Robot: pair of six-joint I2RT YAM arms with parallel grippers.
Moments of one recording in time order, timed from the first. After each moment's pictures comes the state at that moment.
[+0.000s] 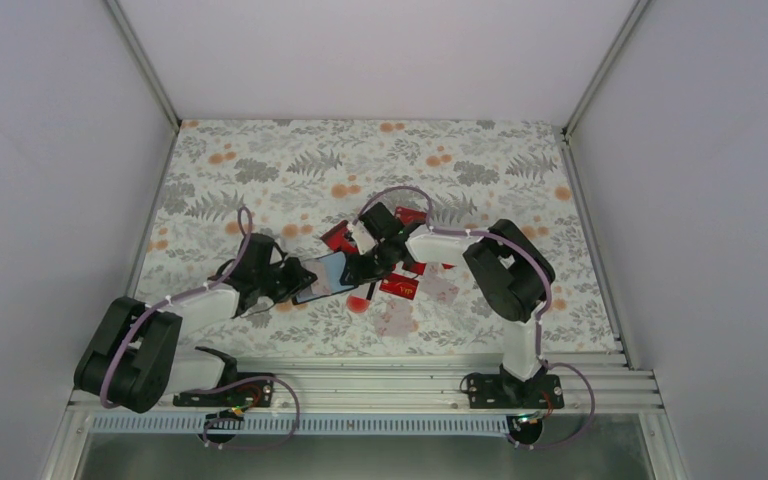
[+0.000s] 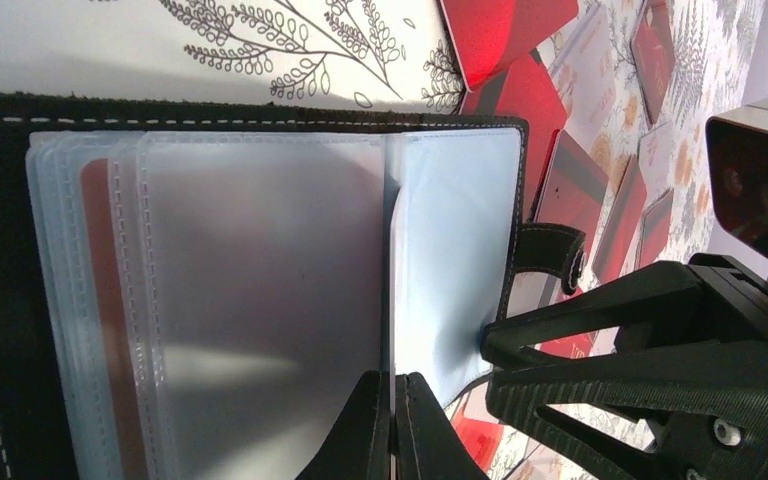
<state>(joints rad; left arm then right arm) -0.33 1.28 0.35 0.08 0.47 -0.92 0.78 1.97 1.16 -0.32 -0.55 0.44</state>
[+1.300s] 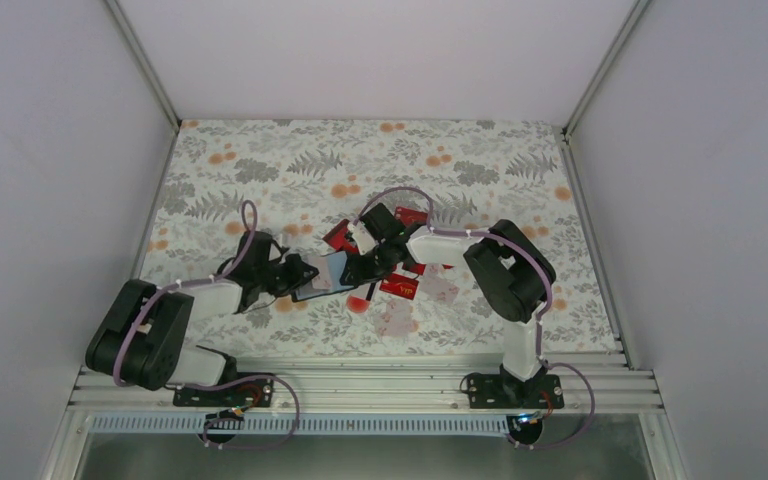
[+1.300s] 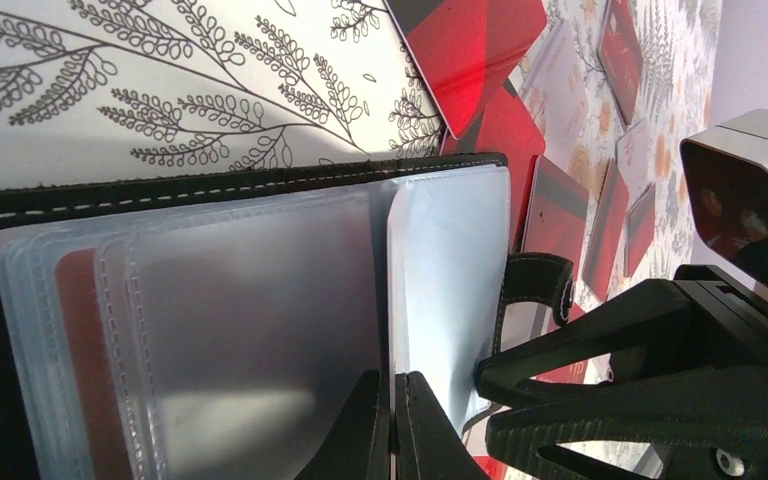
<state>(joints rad) -0.30 1.39 0.36 0.21 0.53 -0.83 0.78 1.96 1.15 -0.29 -0.55 0.44</state>
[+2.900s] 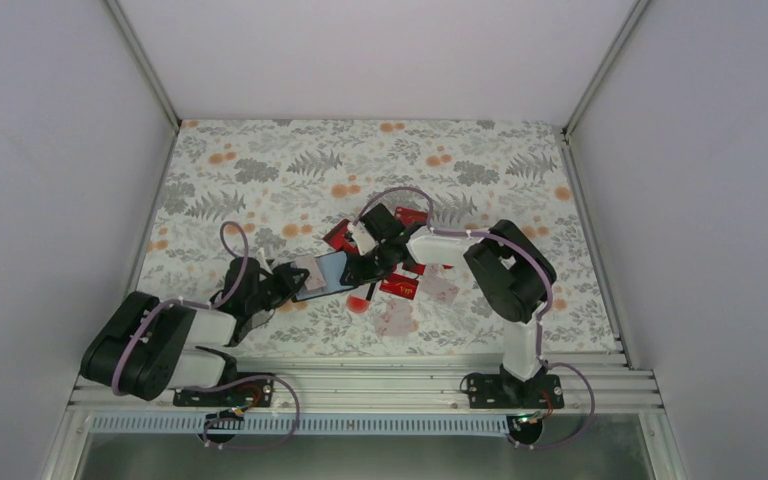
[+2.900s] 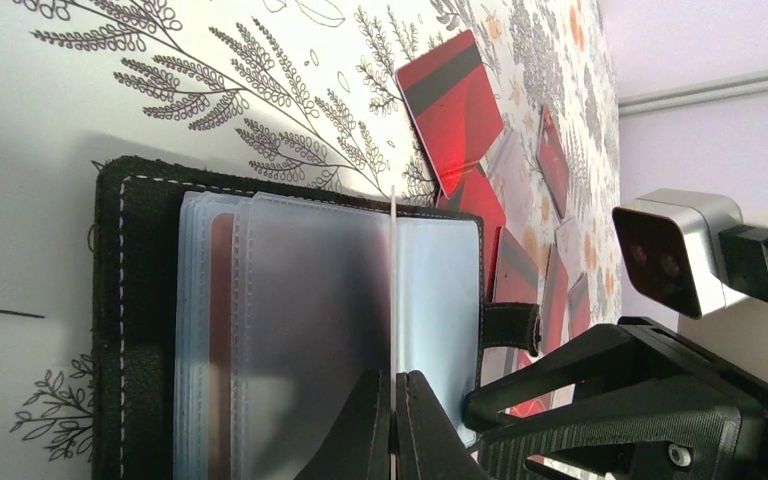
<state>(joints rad) -0.30 1.33 0.08 0.71 0.40 -1.03 0.78 1.96 1.14 -0.31 -0.54 0.44</state>
